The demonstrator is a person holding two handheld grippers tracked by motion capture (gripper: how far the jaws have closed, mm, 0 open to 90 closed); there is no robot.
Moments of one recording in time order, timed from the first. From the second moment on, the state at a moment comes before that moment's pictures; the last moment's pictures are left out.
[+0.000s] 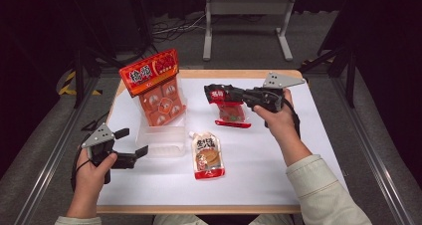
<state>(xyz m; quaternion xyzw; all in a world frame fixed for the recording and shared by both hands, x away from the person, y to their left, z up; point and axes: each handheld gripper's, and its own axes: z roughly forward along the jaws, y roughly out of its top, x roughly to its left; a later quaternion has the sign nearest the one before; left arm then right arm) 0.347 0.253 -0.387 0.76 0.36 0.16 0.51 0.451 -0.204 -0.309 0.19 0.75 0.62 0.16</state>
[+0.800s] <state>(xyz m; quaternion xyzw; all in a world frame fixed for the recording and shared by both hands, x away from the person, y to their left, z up) 0.344 0.258 -0.386 0.76 0.35 0.16 0.52 0.447 -0.172 -0.297 0.15 0.74 0.63 0.16</state>
